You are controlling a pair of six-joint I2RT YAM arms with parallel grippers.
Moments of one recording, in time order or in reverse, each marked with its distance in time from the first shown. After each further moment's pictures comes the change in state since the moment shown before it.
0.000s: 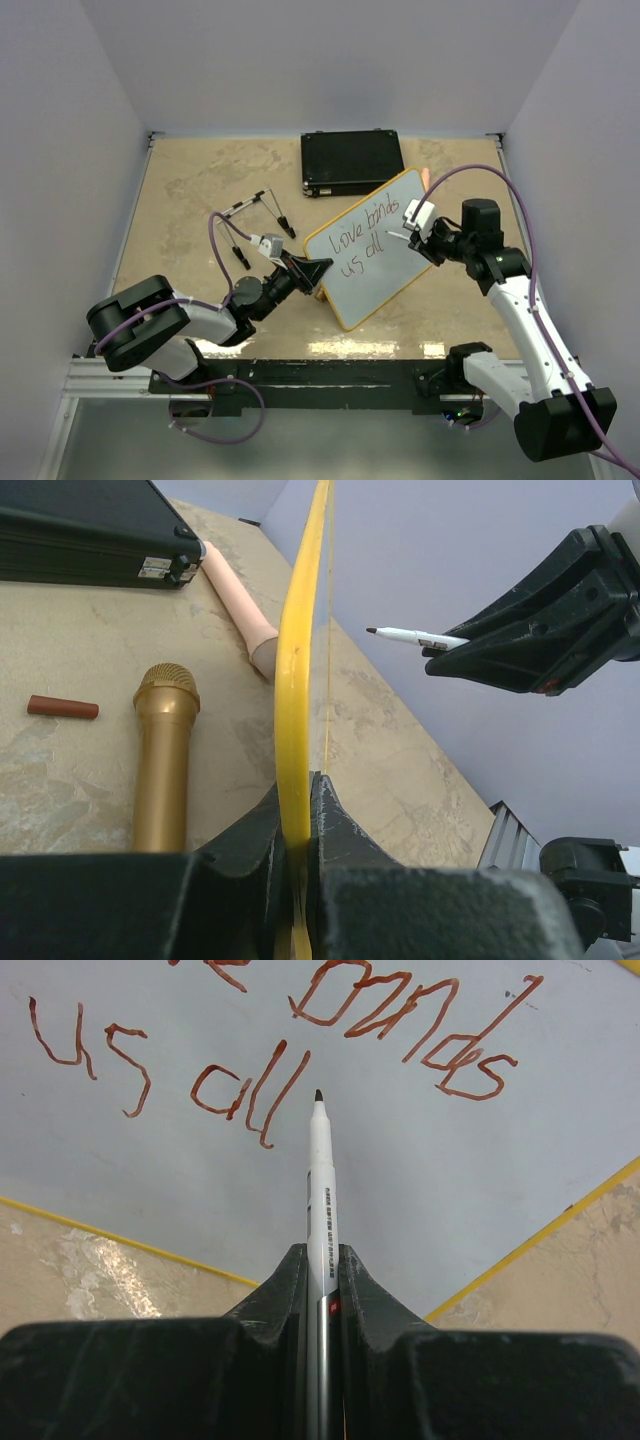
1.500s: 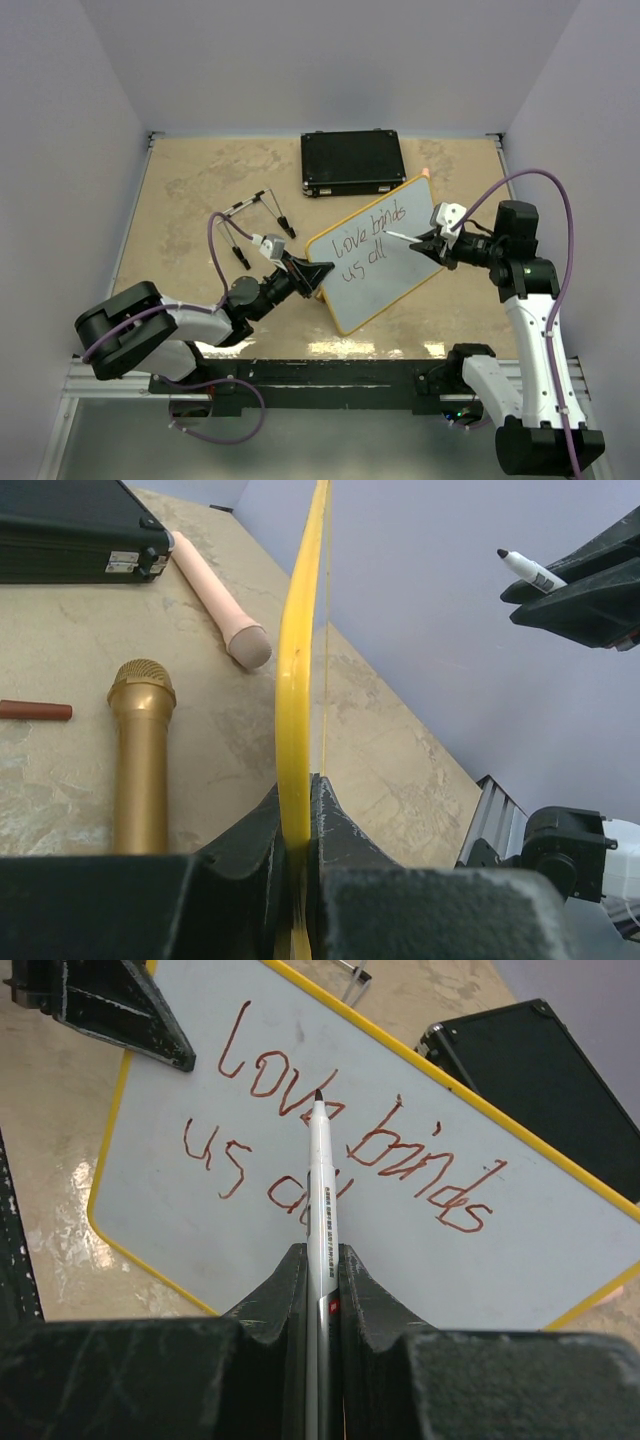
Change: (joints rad) left arm 0.000 -0.066 -0.003 -0.058 0.065 0.024; right arm -0.196 -0.107 0.098 -0.134 -0.454 -0.068
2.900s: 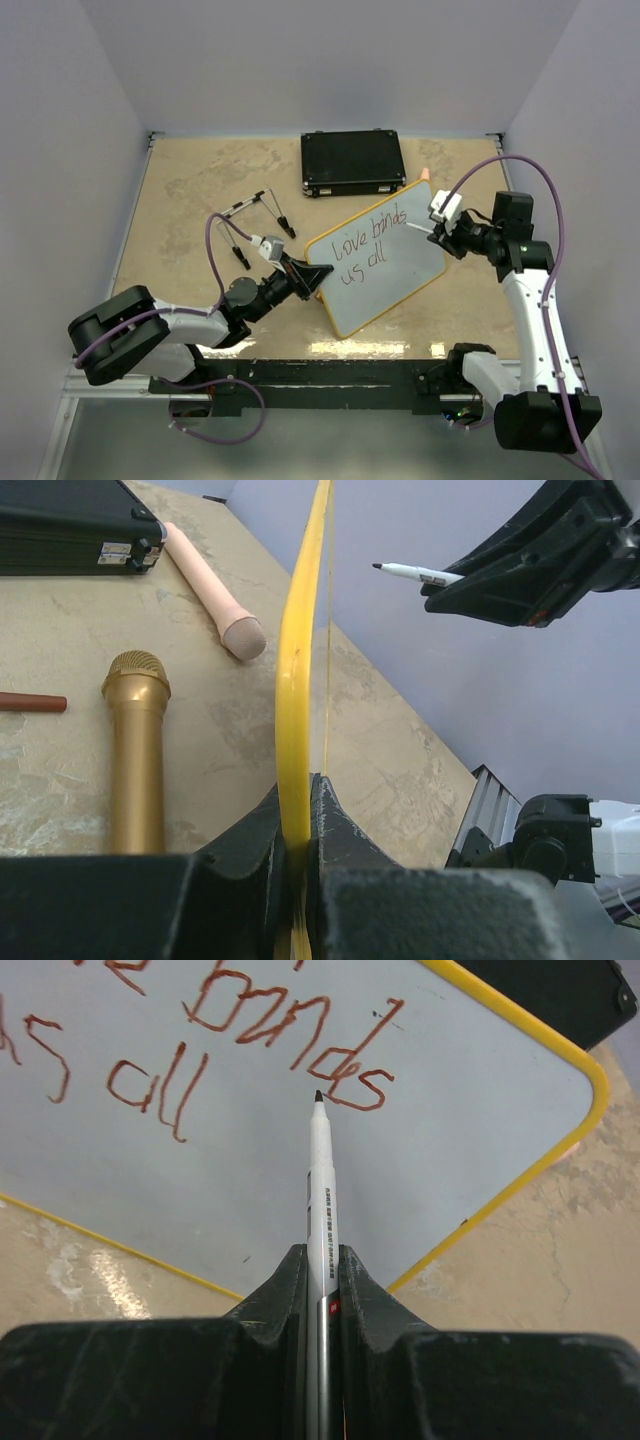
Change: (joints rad) left arm -0.002 -0.051 -0.013 -0.052 0.021 0.000; right arm -0.041 0.134 0.032 -0.054 0.247 -0.107
